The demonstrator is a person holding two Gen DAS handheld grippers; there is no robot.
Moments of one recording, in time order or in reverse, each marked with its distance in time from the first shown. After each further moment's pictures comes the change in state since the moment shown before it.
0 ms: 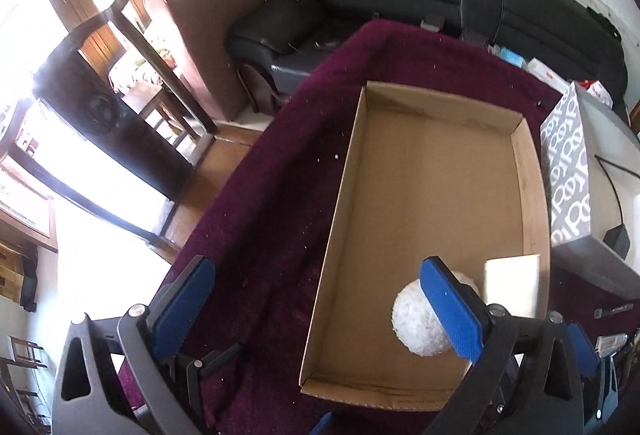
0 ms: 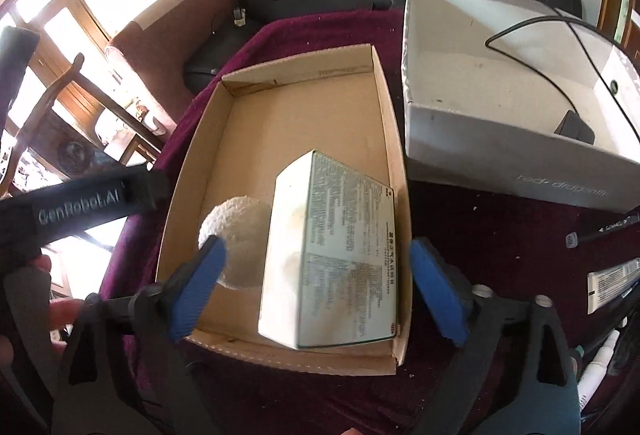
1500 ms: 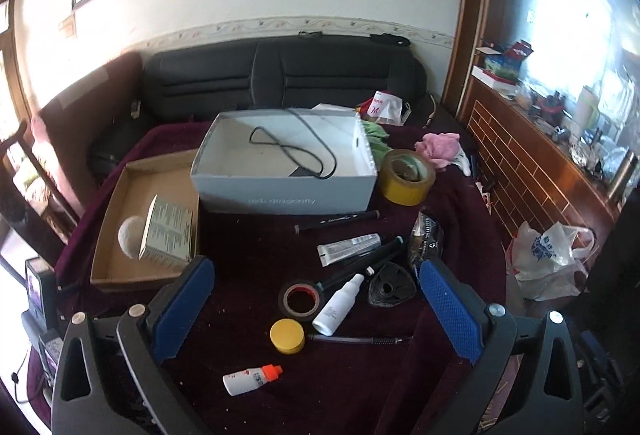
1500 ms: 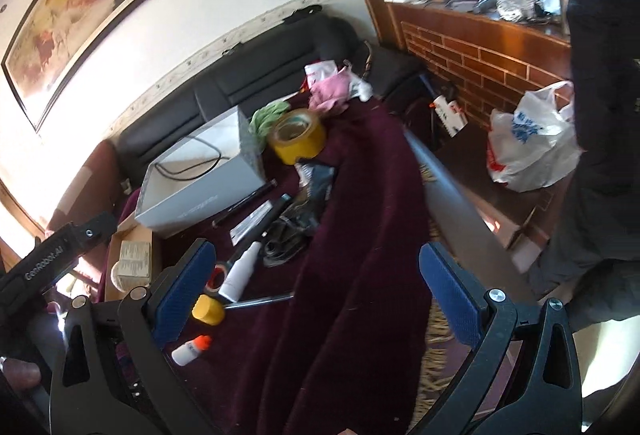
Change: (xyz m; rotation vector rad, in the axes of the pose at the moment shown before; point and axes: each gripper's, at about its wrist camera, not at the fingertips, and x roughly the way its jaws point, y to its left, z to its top) left arm -0.253 -0.216 -0.219 0.318 -0.385 -0.447; right arm -0.337 -0.255 -0.218 0.505 -0.428 -0.285
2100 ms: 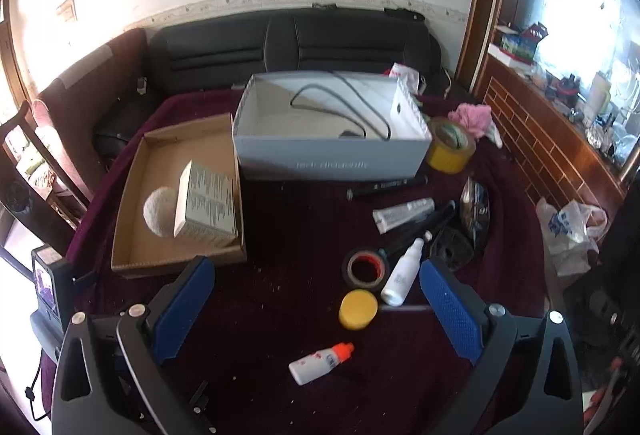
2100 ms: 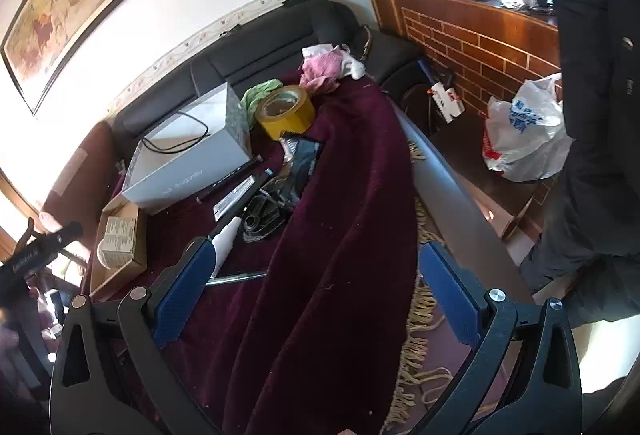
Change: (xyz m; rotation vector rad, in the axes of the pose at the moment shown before) left arm 0.026 0.084 -0.022 -0.003 0.115 0.003; right arm 0.020 -0.016 -0.018 -0.040 0.065 -0.007
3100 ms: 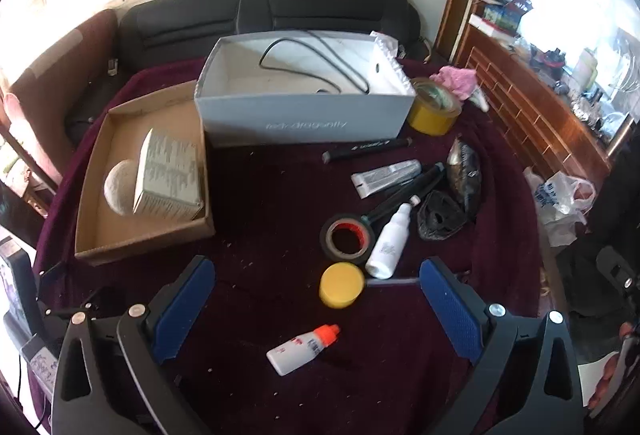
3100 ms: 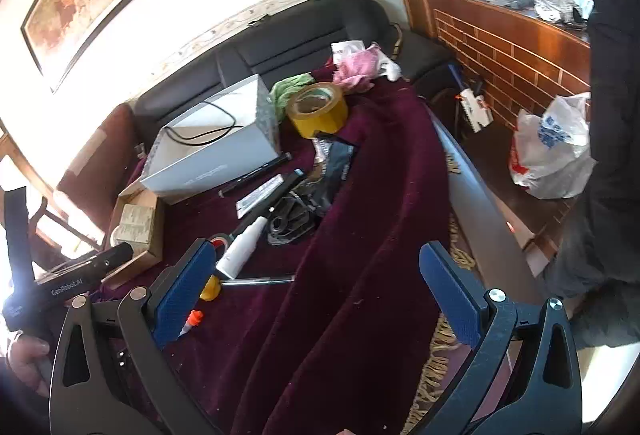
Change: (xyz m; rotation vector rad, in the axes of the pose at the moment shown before) left arm 0.033 -0.009 -0.019 0.056 0.096 -0.061; right arm 0.014 0.017 0.013 -0.079 0.024 0.081
